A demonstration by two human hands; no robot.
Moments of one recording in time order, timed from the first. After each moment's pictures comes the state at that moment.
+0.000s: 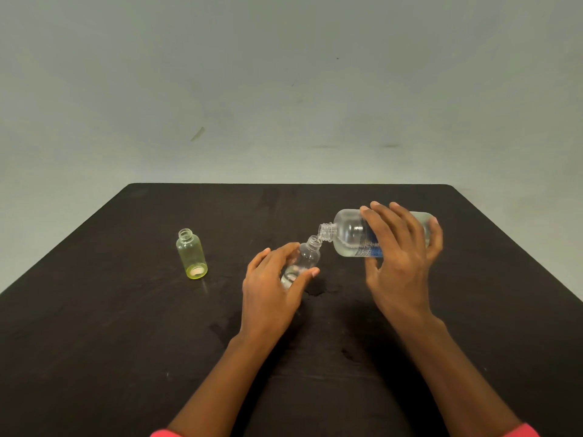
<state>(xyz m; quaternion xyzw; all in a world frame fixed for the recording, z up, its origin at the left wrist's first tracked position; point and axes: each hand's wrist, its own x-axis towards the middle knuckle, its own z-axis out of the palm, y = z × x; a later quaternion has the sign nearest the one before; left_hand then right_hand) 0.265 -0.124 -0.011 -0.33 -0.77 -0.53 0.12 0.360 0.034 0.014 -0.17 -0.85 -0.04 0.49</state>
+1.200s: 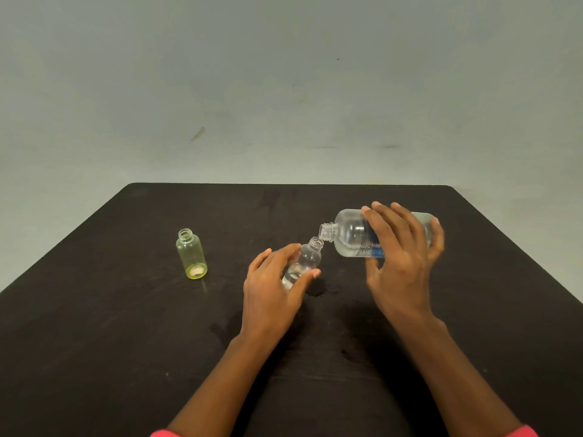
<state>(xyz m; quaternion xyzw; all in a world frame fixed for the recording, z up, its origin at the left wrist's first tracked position) 0.265 -0.124 -0.013 -0.33 -0.78 -0.53 0.11 0.361 0.034 0.015 -0.17 -0.85 -0.04 0.50</state>
